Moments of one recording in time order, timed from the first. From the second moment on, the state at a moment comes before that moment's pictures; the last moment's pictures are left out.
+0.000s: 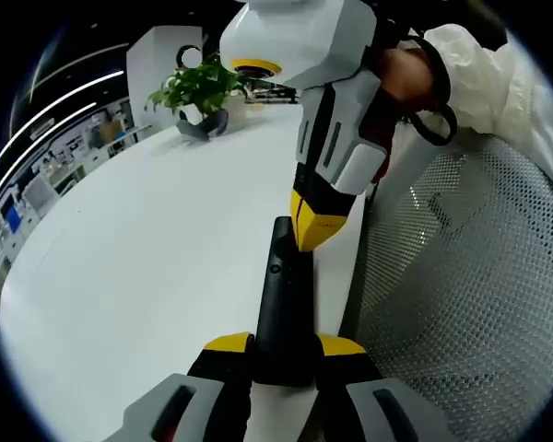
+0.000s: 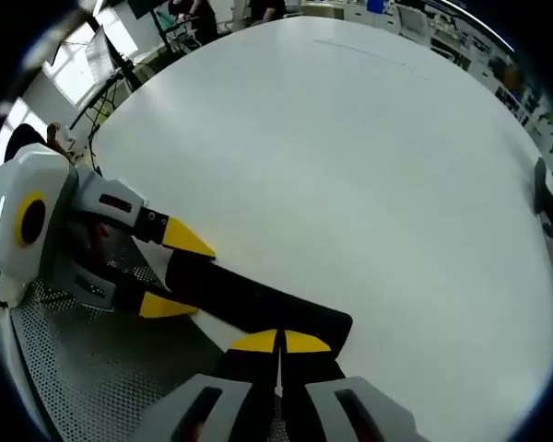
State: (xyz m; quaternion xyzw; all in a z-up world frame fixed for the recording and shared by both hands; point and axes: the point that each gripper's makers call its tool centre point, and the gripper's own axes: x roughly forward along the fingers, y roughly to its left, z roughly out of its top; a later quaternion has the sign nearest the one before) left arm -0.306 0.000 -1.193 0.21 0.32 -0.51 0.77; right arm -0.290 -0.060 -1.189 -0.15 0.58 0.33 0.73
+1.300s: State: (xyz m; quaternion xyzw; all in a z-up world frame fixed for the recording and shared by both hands) left arm -0.306 -0.001 -1.193 0.21 0.32 -0.51 0.77; right arm -0.282 -0.054 -1.188 -0.13 0.59 0.32 0.73
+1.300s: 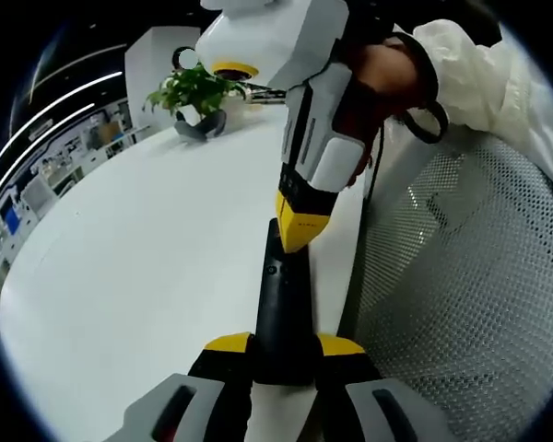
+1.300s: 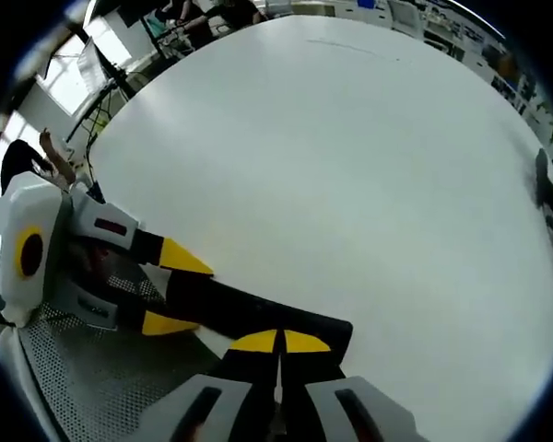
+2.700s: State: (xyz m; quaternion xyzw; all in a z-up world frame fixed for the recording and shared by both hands) left arm -0.308 -0.004 -1.193 0.22 0.32 -0.52 0.76; right arm -0.269 -0.041 -1.179 -0.09 0.63 0.33 0.69
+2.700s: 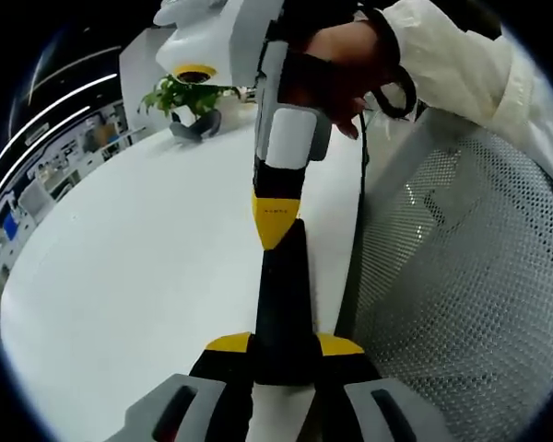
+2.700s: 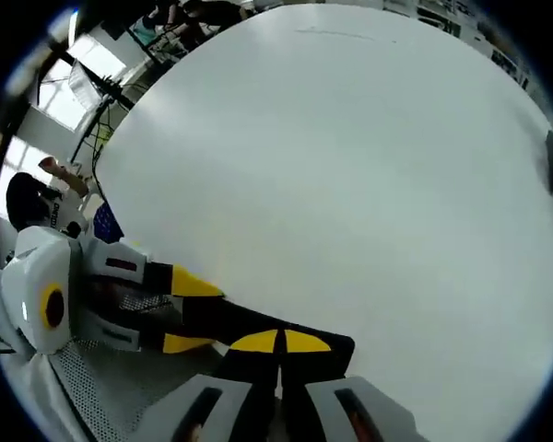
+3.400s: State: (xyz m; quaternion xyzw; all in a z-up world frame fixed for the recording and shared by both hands) left arm -0.308 -0.003 -1.194 0.22 0.33 -0.51 0.76; right arm -0.280 -0.027 -1.190 -0.11 0.69 0.33 0.64
